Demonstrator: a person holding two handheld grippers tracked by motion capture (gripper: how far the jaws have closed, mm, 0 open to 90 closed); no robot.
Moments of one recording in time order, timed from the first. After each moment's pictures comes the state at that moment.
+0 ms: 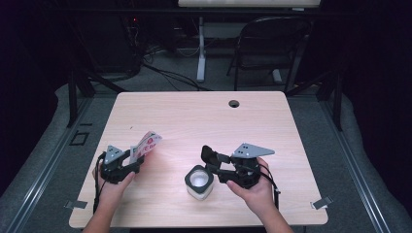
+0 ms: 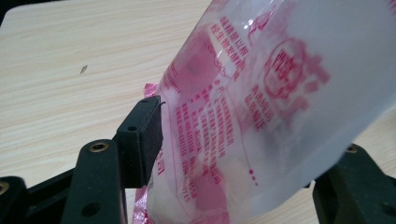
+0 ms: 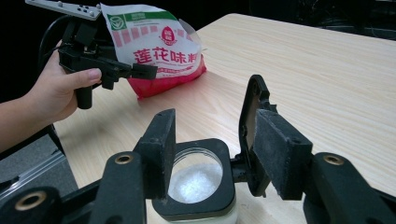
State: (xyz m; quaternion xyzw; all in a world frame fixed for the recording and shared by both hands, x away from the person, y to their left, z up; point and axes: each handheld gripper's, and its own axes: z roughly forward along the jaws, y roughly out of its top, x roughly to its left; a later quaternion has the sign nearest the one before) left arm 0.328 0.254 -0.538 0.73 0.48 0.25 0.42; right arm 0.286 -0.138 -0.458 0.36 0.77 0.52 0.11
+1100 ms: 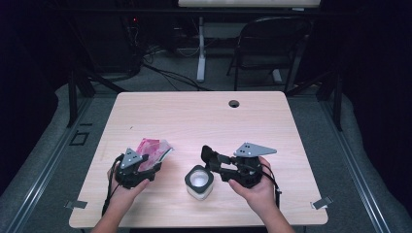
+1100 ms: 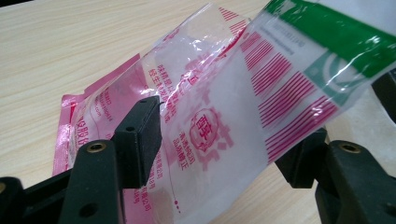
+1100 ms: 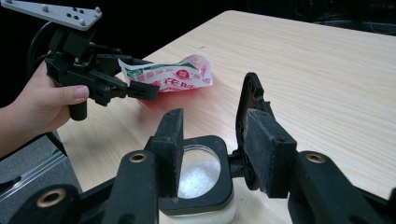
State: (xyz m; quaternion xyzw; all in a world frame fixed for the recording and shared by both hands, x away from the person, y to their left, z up) left arm 0.314 0.211 -0.528 0.78 0.41 0.21 0.42; right arm 0.285 -0.142 -0.454 0.36 0.77 0.51 0.11
